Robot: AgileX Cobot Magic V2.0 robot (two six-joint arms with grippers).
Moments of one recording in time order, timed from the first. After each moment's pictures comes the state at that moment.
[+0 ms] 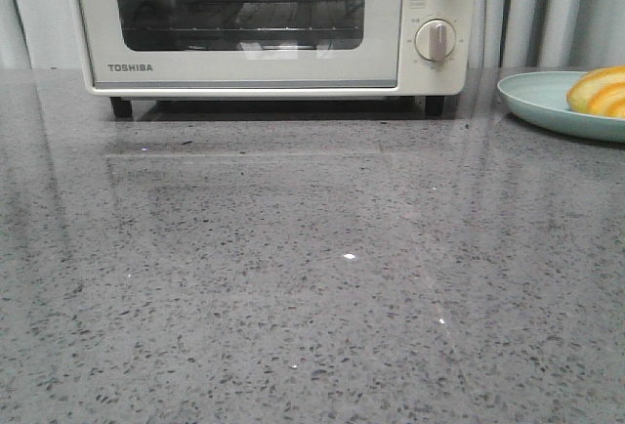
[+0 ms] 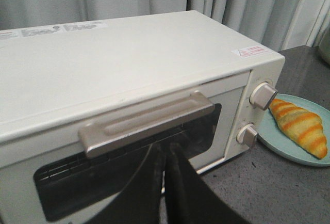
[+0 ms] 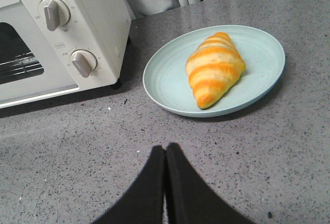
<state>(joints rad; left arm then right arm) -0.39 1.23 -1.12 -0.81 0.28 0.73 0.04 0.48 -0.45 -0.02 0.35 0.28</state>
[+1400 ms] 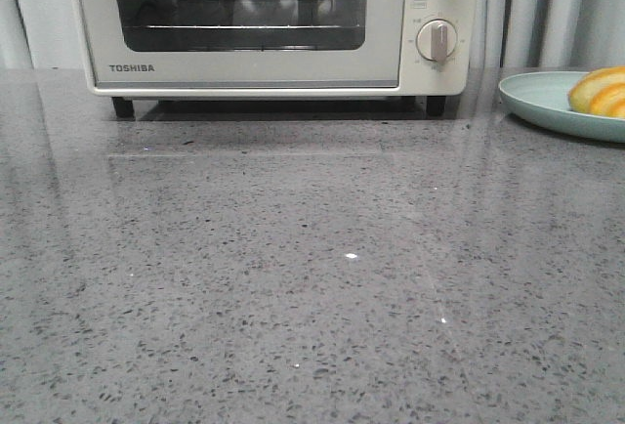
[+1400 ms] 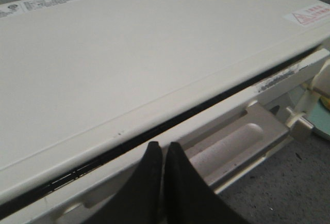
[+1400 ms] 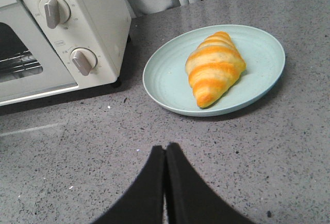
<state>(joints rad) -0.40 1.58 -1.36 -0.74 0.34 0.77 0.04 0.48 -0.45 -0.02 0.35 0.28</state>
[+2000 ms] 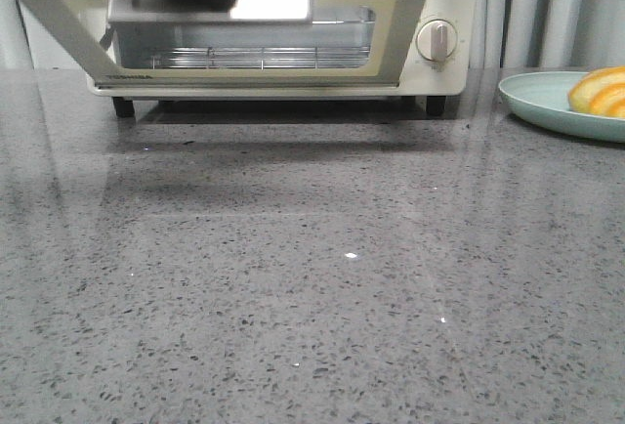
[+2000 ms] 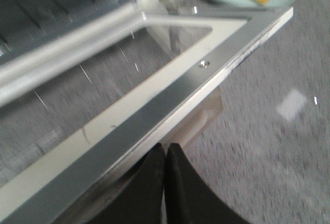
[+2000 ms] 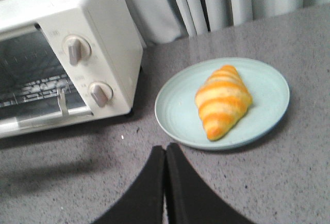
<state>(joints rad) -0.41 1.48 -1.19 -0.72 0.72 0.72 0.04 0.48 -0.54 -0.02 0.35 0.28</state>
